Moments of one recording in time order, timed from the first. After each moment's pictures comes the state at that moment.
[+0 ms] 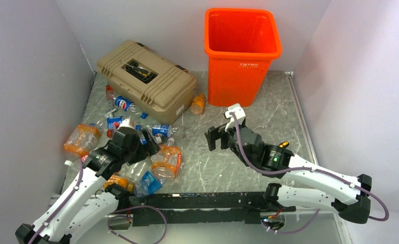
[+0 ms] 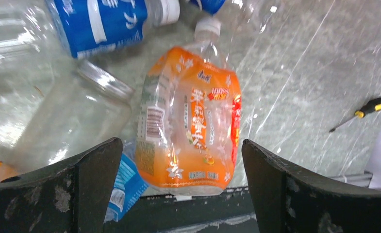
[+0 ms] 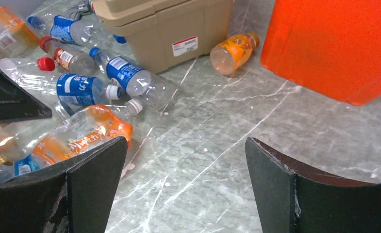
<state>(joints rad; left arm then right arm) -0.51 0.70 0.72 -0.81 -0.12 -0.86 1.12 0.90 0.90 -0.31 0.60 0.25</state>
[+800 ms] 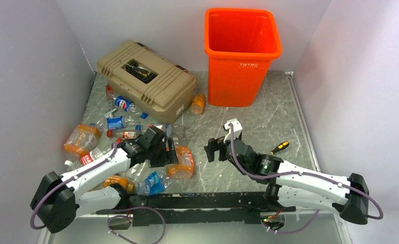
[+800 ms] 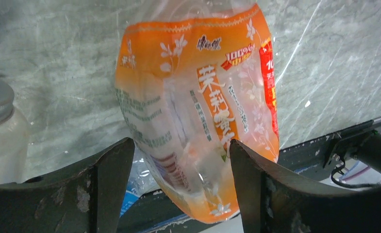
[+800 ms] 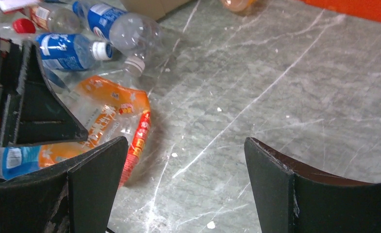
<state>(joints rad) -0.69 1.08 0.65 -0.57 0.08 -0.84 1.12 0.87 0.63 -0.19 0.54 0.45</state>
